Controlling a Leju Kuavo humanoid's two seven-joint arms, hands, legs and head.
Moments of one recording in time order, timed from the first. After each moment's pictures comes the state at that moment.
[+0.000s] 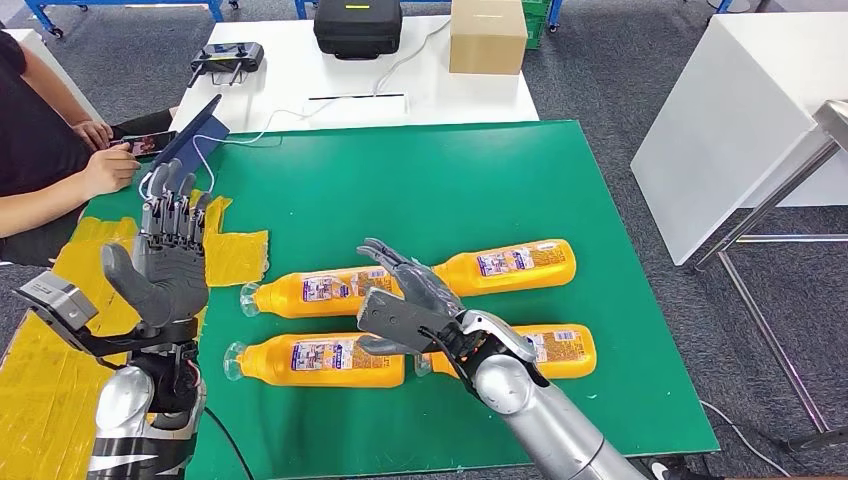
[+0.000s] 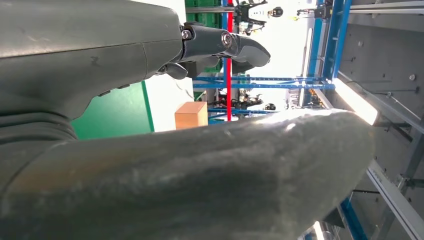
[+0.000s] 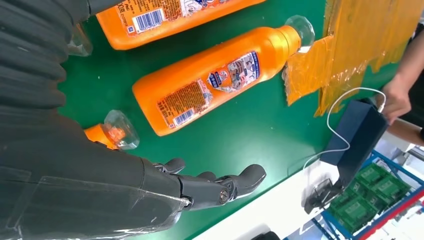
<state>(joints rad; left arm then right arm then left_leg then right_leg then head) -0.15 -0.12 -0.01 -1.69 -0.02 -0.10 -0.27 -0.36 0.03 0.67 -1.44 0.30 0.20 0.09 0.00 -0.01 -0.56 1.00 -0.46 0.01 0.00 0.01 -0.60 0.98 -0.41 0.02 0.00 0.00</state>
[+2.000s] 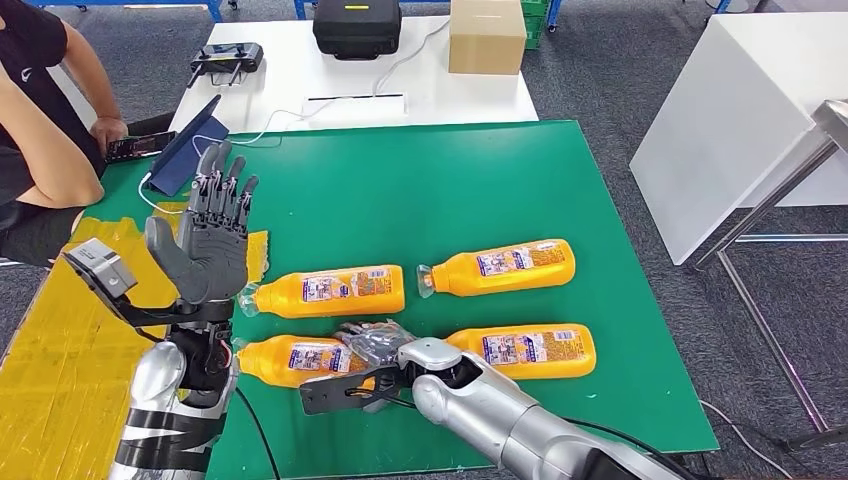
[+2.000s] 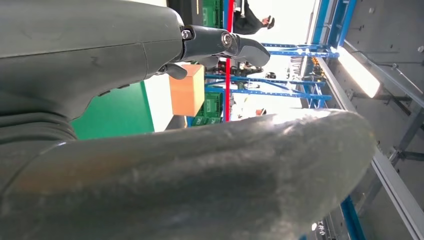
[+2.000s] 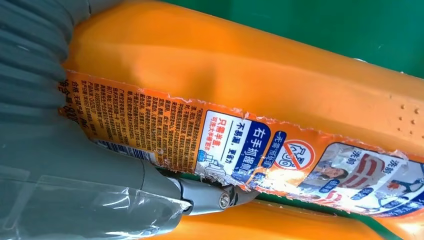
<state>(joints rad) -0.24 -0.14 -0.11 -1.60 0.04 -0.10 -0.24 -0.59 0.16 1.07 -0.83 0.51 0.31 0.13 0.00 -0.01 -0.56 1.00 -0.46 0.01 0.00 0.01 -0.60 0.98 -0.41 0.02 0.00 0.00</state>
